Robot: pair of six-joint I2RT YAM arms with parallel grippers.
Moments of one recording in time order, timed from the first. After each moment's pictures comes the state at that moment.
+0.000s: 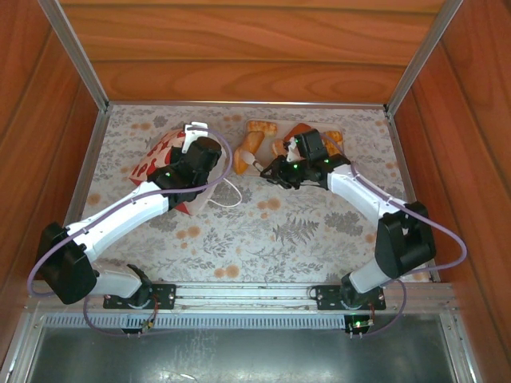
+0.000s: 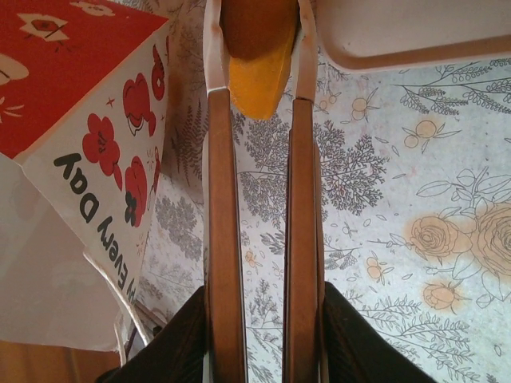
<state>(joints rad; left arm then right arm) -0.74 1.35 1.09 -0.37 -0.89 -0.20 0.48 1.55 1.11 -0.45 -0.56 0.76</state>
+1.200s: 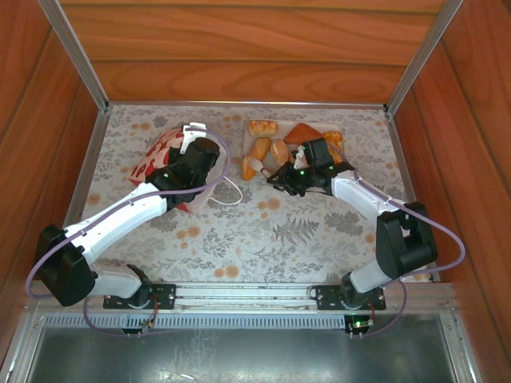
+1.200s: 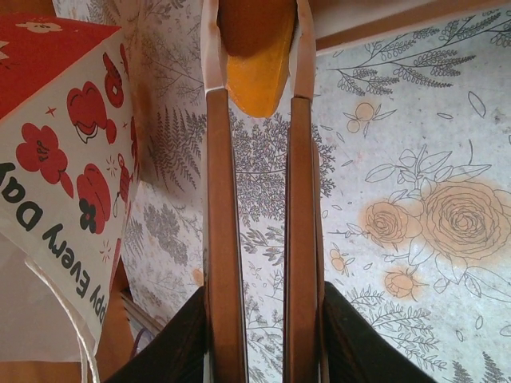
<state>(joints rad) -0.73 1.33 1.08 -0.37 -0.88 -0.20 0.42 1.53 0.99 -0.38 -0.59 0.81</state>
